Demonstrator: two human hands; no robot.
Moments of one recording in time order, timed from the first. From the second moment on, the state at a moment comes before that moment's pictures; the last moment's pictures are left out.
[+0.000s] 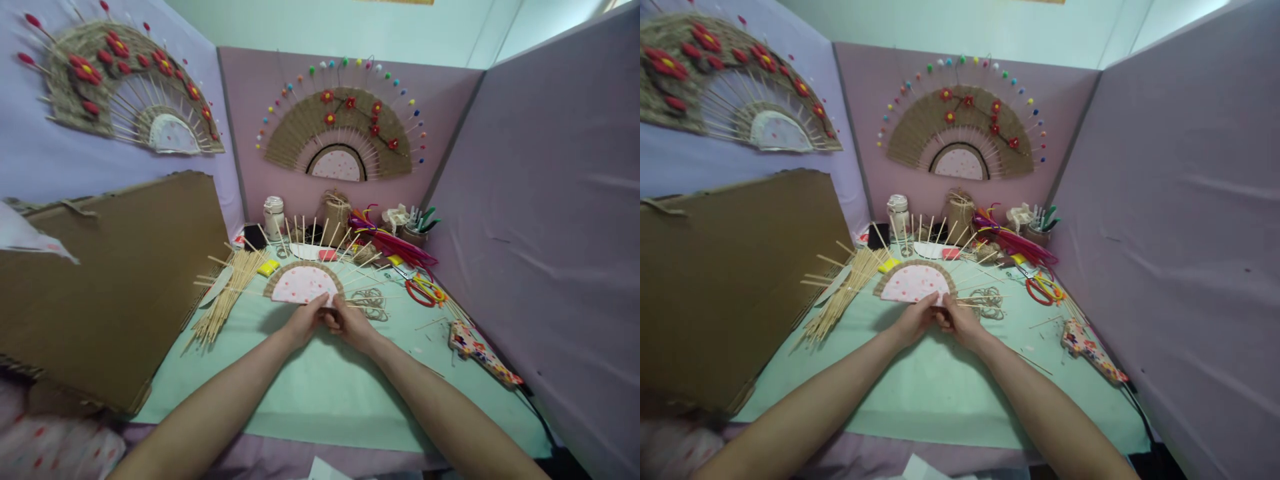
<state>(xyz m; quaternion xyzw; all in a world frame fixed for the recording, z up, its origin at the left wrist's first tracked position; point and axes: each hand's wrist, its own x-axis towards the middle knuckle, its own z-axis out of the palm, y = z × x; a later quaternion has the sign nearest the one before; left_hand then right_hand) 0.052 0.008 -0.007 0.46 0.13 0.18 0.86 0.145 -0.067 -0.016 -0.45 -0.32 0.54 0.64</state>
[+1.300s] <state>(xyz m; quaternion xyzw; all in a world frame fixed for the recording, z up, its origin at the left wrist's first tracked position) 0.041 0.038 0.004 0.39 0.08 0.20 0.90 0.142 -0.081 -0.006 -0.61 -0.55 0.18 0.54</state>
